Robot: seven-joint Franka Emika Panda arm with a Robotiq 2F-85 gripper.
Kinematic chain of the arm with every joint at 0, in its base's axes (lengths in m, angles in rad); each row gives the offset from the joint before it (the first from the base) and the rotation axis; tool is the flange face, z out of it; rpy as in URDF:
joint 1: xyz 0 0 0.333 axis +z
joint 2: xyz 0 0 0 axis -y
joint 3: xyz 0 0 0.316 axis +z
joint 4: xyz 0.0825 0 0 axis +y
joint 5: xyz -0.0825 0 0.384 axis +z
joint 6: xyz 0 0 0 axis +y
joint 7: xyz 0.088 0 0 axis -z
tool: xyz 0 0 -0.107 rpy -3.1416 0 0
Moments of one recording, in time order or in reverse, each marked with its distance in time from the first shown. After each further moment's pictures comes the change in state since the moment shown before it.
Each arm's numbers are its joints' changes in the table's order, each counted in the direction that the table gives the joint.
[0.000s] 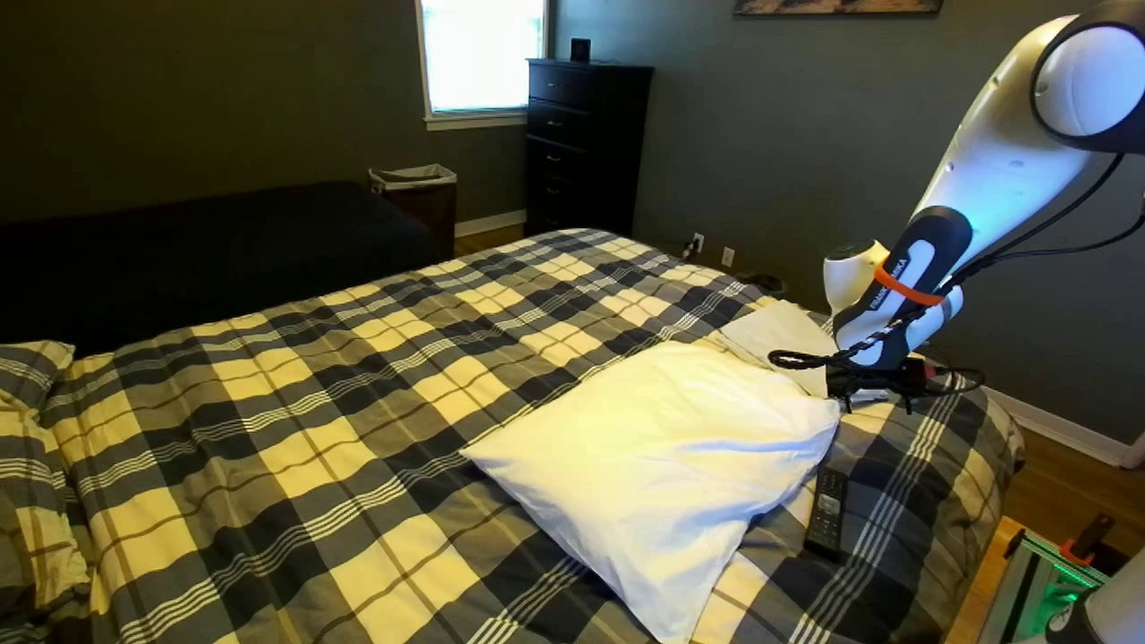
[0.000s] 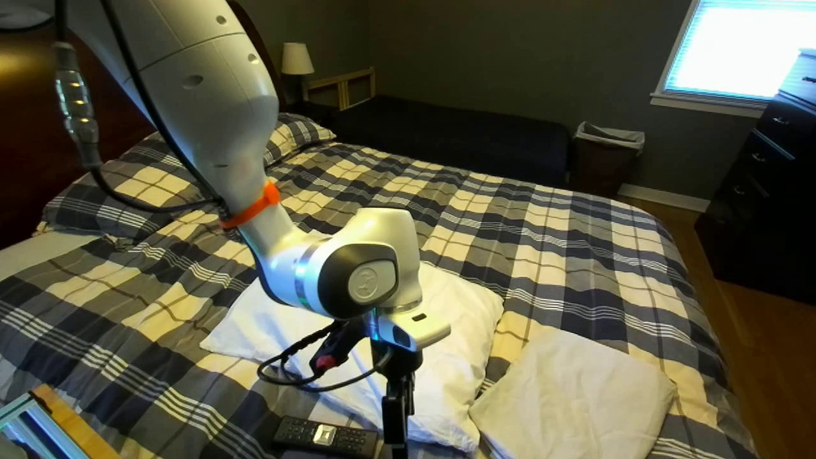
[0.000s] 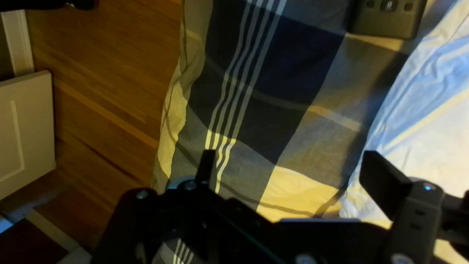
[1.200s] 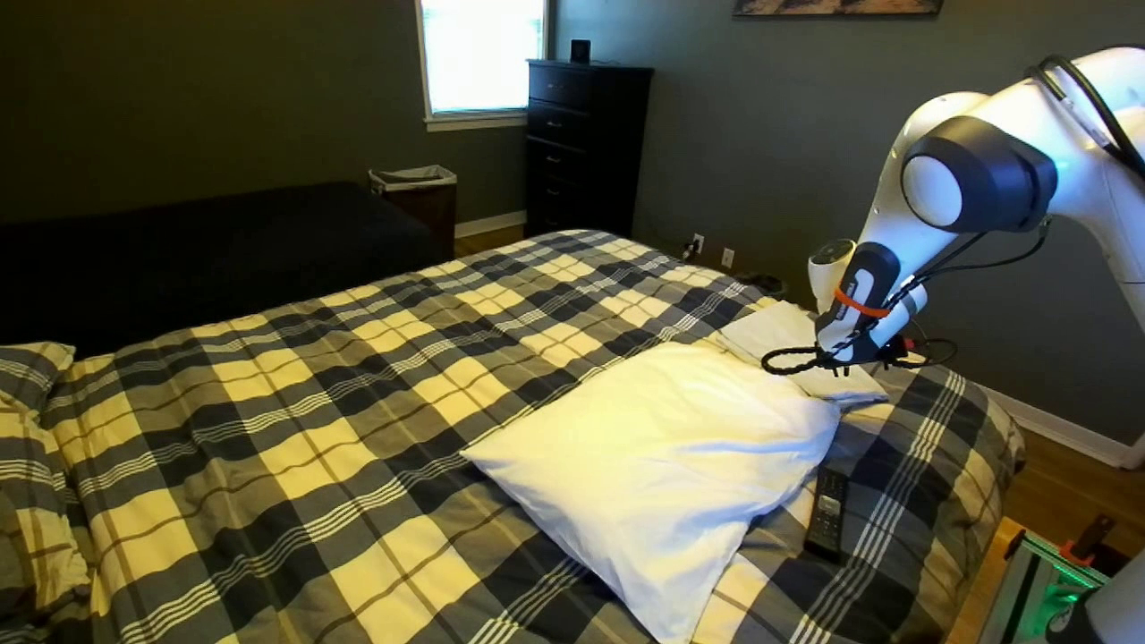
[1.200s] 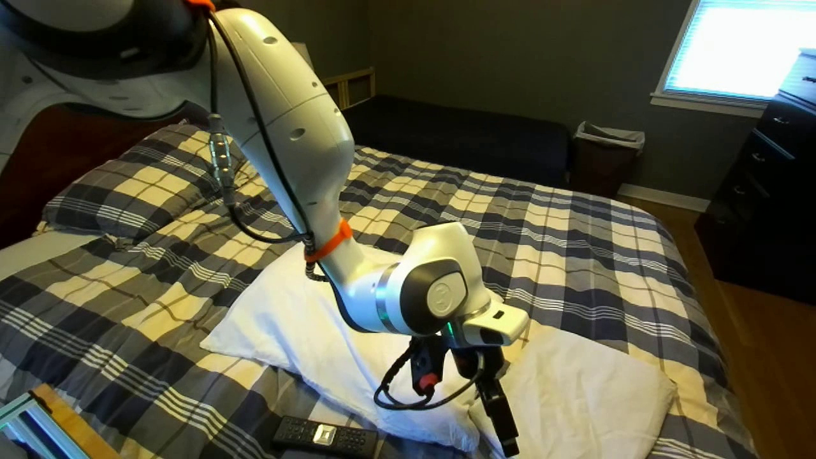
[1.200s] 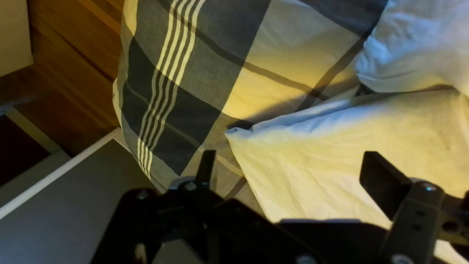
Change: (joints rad) arm -0.102 -0.326 -0.015 -0.329 0.033 -0.160 -0.195
